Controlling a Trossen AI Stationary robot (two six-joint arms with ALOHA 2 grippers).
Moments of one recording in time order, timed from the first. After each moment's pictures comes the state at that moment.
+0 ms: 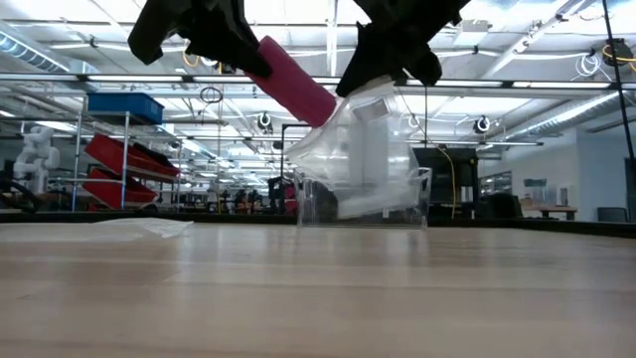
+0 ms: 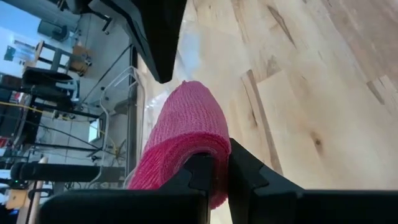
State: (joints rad) left arm -0.41 1.44 1.00 -0.33 -0.71 0.38; right arm 0.20 1.60 1.17 -0.30 0.58 0.56
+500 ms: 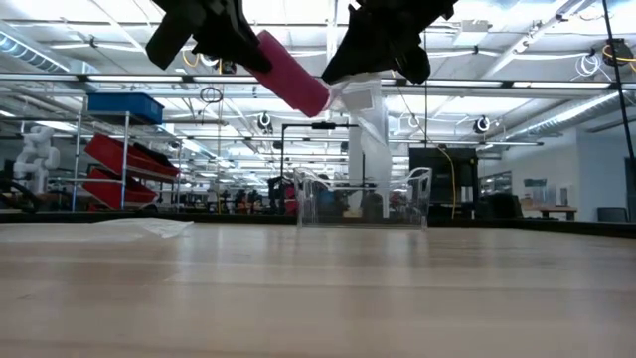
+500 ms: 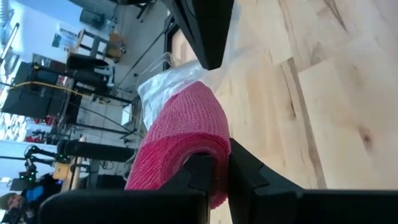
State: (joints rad) left arm -0.41 1.44 1.00 -0.32 -0.87 0.38; right arm 0.20 1.60 1.17 -0.22 0.49 0.55
